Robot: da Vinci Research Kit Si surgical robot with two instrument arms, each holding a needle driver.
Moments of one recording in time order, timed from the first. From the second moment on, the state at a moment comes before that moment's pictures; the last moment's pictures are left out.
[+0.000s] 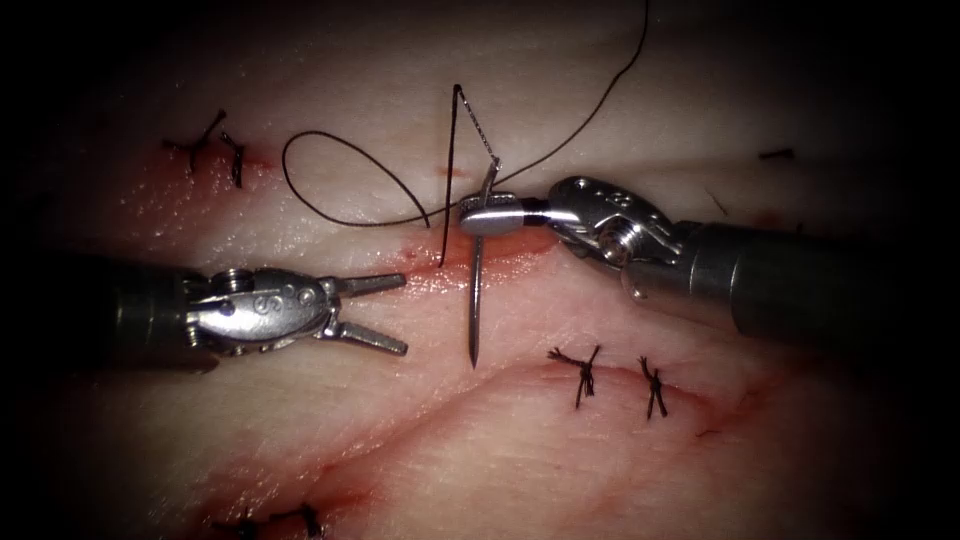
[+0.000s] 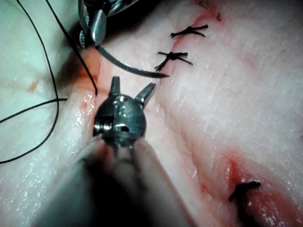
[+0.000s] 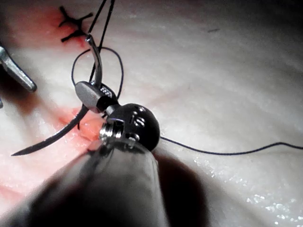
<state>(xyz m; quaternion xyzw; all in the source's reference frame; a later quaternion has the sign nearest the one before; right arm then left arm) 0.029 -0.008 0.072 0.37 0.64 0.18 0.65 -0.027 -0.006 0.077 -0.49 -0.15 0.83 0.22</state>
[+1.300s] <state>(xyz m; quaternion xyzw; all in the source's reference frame) 0.030 -0.008 0.071 0.32 0.65 0.14 0.68 -0.029 -0.004 0.088 -0.31 -0.11 0.90 0.30</state>
